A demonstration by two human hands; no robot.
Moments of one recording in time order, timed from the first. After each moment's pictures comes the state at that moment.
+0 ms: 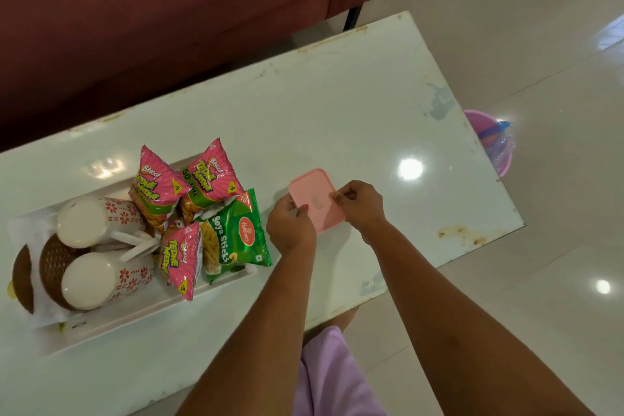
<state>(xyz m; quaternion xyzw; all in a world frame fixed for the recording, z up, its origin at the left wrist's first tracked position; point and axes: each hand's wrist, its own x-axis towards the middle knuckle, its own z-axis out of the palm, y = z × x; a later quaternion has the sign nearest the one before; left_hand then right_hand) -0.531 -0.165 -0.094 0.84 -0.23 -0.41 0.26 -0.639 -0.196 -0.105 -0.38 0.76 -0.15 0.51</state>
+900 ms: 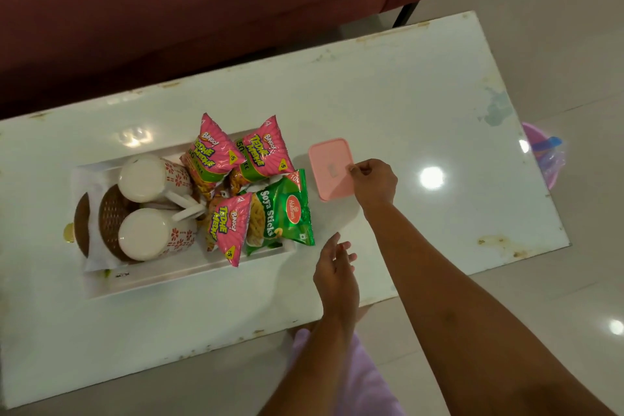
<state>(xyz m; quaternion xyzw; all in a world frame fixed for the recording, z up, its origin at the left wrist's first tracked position) -0.535 -0.059 -0.079 0.74 -0.11 -0.52 0.40 -0.570 -0.211 -0.106 -0.40 0.79 -0.17 0.43</state>
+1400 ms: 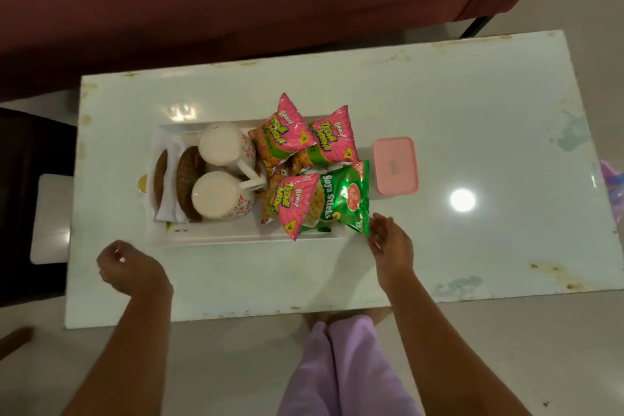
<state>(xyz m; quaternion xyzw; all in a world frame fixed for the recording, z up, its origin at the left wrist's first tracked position) -0.214 0.028 -0.081 0.90 0.14 -0.08 0.40 -0.533 -0.097 -0.111 -0.05 0.68 -0.31 0.66</state>
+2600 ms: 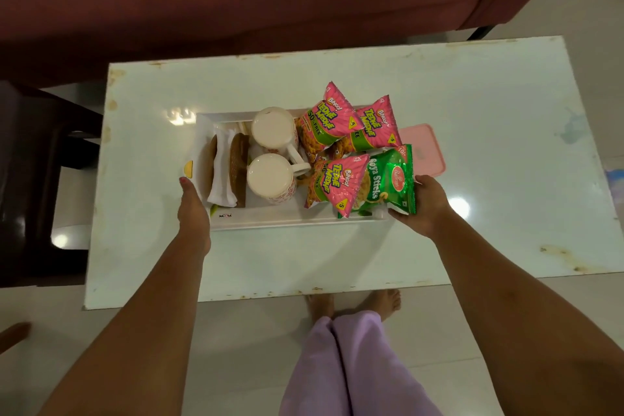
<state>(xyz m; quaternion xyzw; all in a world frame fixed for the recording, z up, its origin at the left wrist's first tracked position) -0.202 0.001 -0.094 0.81 0.07 -0.41 0.41 -0.539 -0.143 -0.086 -0.14 0.65 -0.20 0.72</state>
